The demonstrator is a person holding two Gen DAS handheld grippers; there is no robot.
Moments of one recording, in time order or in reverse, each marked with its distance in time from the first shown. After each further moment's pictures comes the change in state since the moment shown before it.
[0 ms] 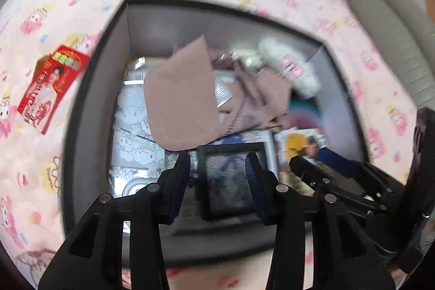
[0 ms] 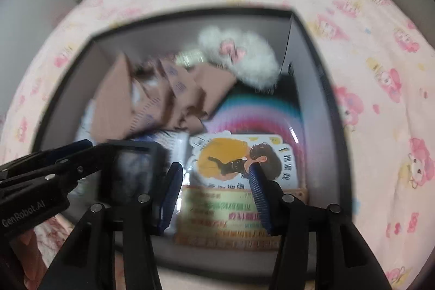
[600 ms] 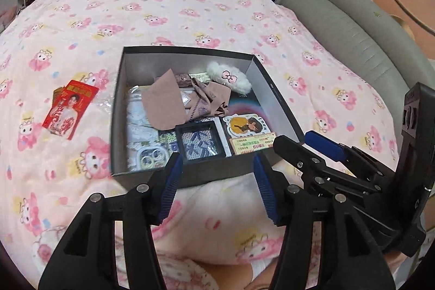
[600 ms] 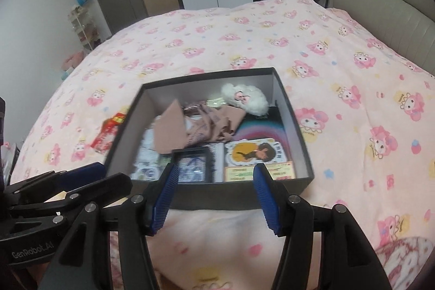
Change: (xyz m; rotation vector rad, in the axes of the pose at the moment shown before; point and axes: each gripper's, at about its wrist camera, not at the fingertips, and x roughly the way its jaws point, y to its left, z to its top) left arm -0.104 -0.014 -0.034 0.155 -0.105 -0.108; right arm -0.124 0.039 -0.046 0.074 -0.229 0.010
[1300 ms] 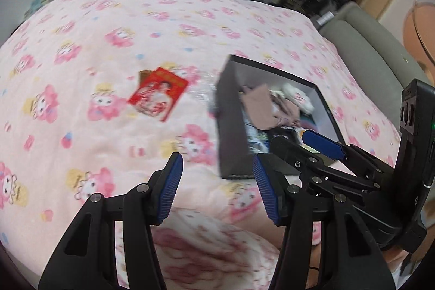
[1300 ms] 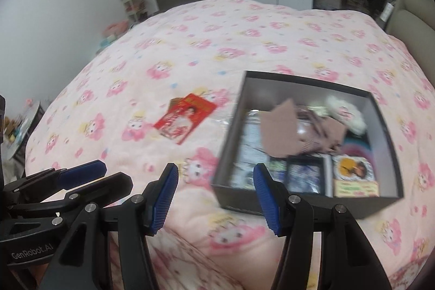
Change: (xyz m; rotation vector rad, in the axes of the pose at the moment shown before) left arm -0.074 0.152 -0.035 -0.215 -0.081 0.121; right arm 0.035 0.166 -0.003 -0.219 0.064 0.143
